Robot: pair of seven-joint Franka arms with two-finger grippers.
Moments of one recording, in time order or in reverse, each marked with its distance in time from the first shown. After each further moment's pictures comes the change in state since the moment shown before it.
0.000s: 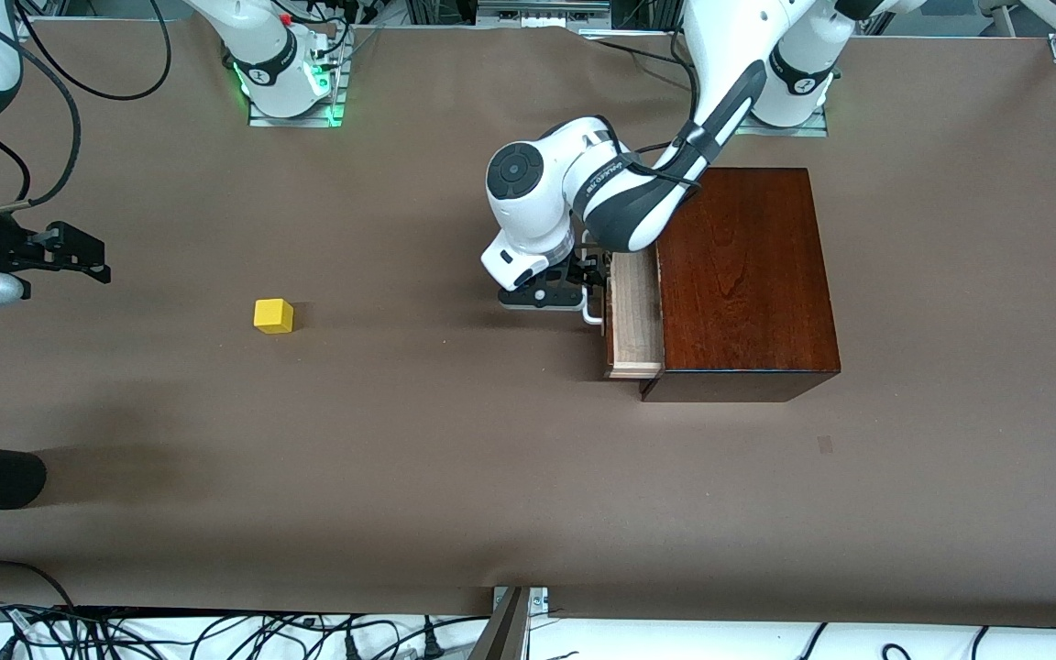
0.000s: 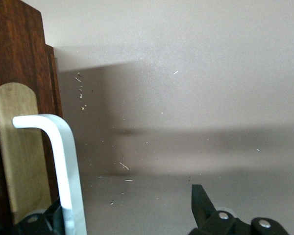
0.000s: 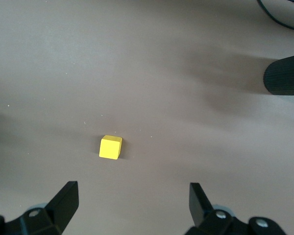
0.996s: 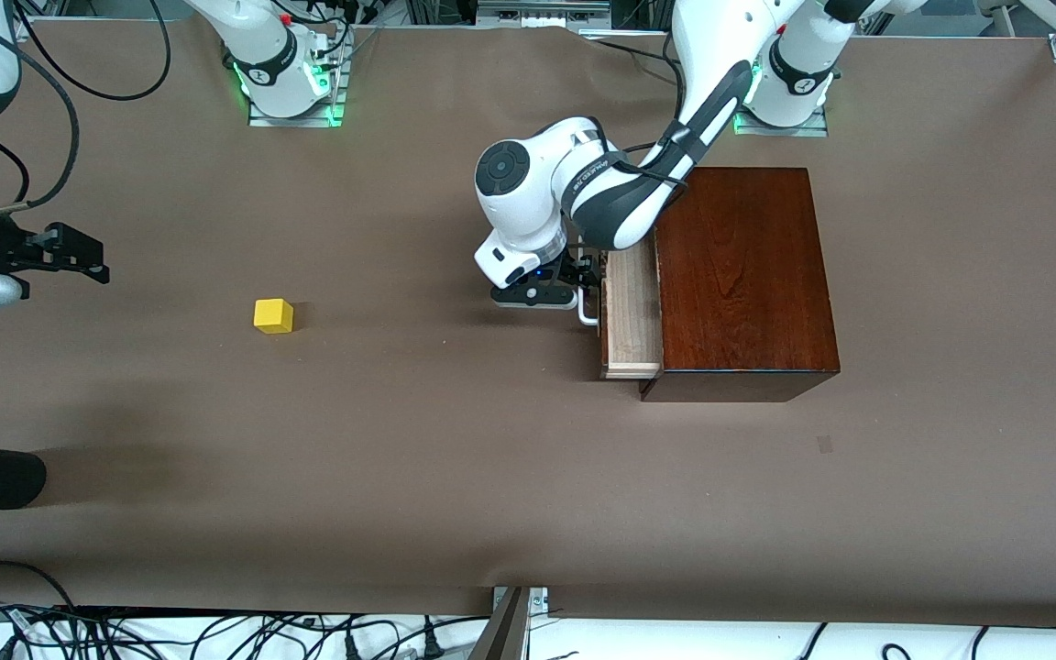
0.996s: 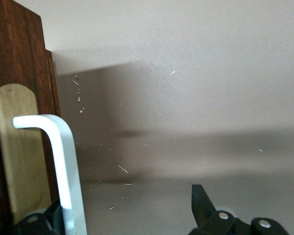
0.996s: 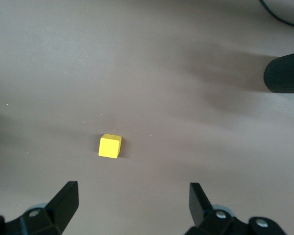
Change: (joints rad) left arm -0.036 0.019 0.021 0.016 0.029 -0.008 -0.004; right arm 0.001 0.006 -0.001 -0.002 0.000 -0.009 0.000
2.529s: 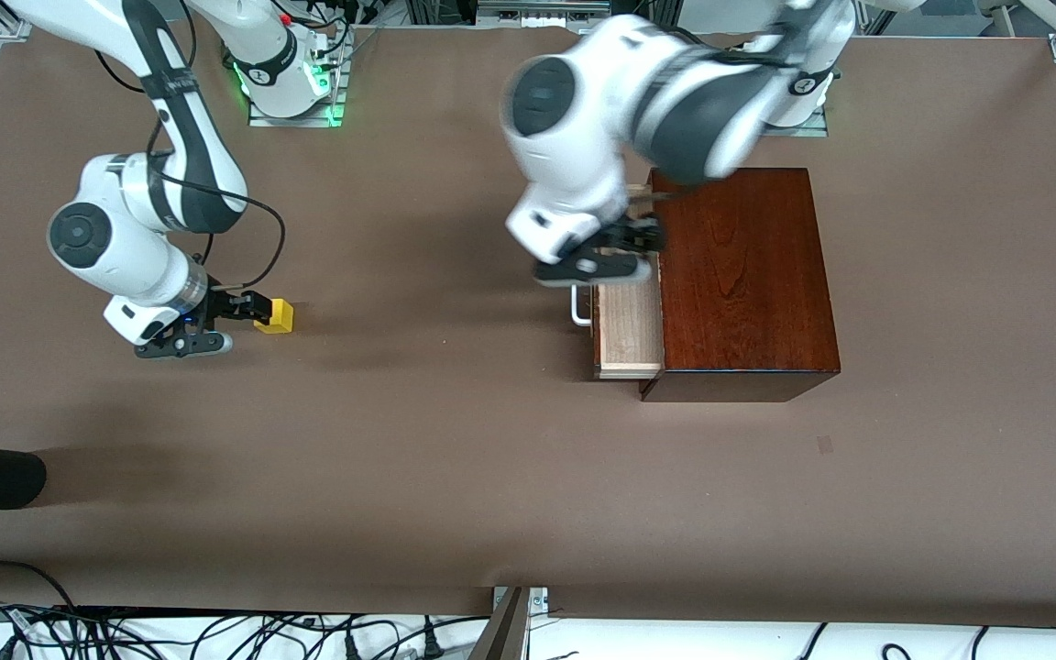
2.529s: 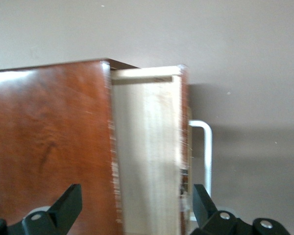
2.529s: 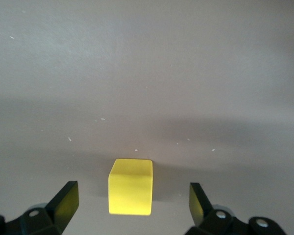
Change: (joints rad) left arm 0.169 -0.169 -0.021 0.285 -0.102 -0.477 0.189; right arm 0.095 0.135 0.024 -0.586 0.047 0.701 0.218
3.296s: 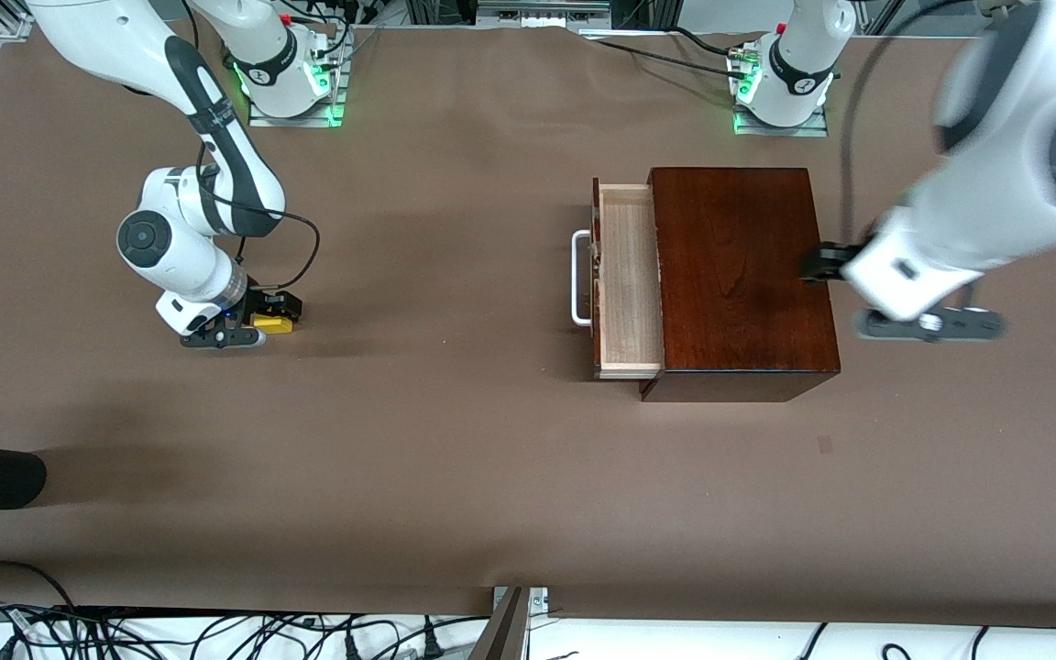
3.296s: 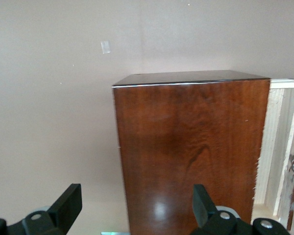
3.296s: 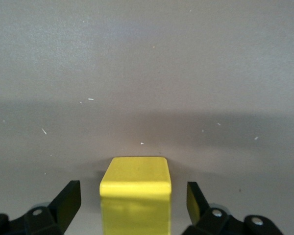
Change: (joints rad) left arm 0.483 -0.143 0.000 -0.005 -0.167 -0.150 0.522; right arm 0.001 0.082 0.027 -0.116 0.018 0.198 0.041
